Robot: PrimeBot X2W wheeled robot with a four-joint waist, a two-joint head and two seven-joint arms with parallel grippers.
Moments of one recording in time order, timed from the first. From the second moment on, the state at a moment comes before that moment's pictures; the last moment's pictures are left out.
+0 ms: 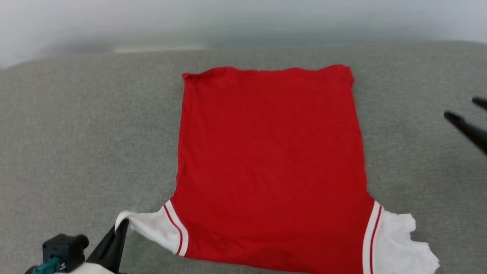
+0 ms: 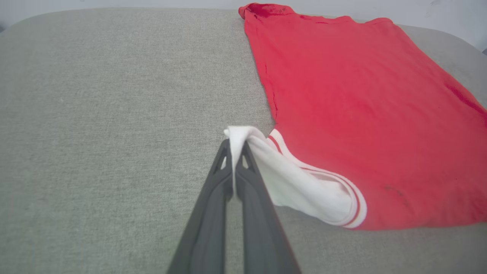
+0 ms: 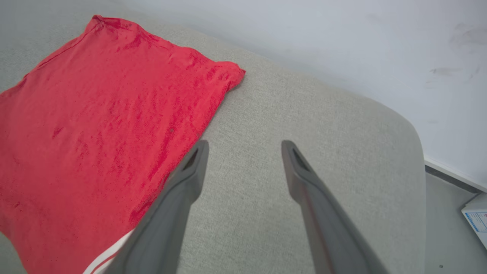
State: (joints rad) left arm 0.05 0.83 -0.61 -0.20 -0.93 0.36 -0.25; right arm -0.53 -0.96 0.46 0.04 0.91 0.13 0.43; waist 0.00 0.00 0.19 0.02
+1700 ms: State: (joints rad) left arm -0.09 0.70 -0.58 -0.26 -0.78 0.39 -0.26; right arm -1.08 -0.91 0.73 0.15 0.92 0.13 0.86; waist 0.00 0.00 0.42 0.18
